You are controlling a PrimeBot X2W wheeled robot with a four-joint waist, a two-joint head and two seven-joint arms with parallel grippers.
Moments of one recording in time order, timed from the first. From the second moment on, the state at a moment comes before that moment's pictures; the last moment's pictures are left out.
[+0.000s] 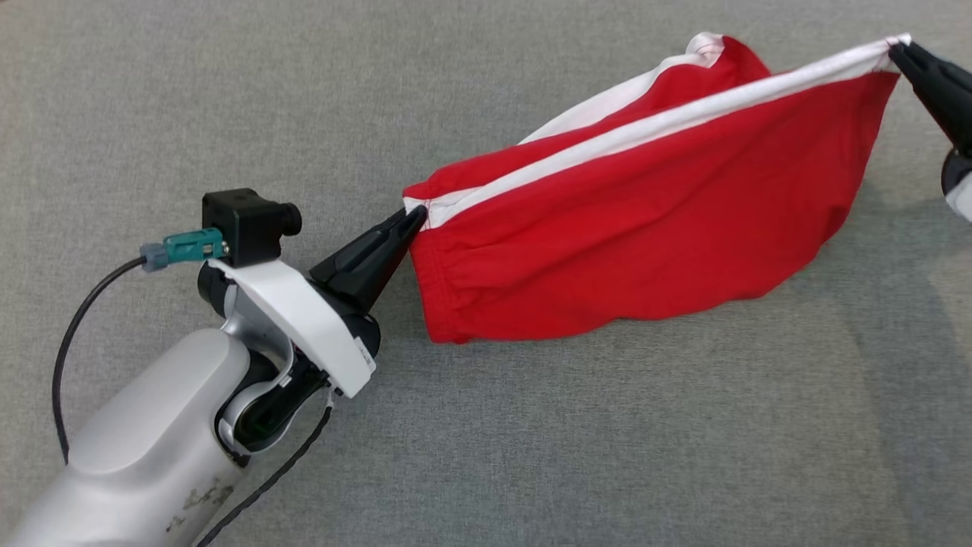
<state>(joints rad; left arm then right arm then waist) -0.67 0.46 -0.82 0.18 -1.07 -0.12 -0.02 -0.73 -0.67 0.35 0.19 0.98 0.13 0.43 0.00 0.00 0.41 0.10</state>
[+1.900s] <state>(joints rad) -0.14 0.14 -0.54 -0.08 -0.33 0.21 -0.26 -0.76 -0.63 0.69 0.70 1.16 0.13 0.04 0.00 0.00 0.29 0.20</state>
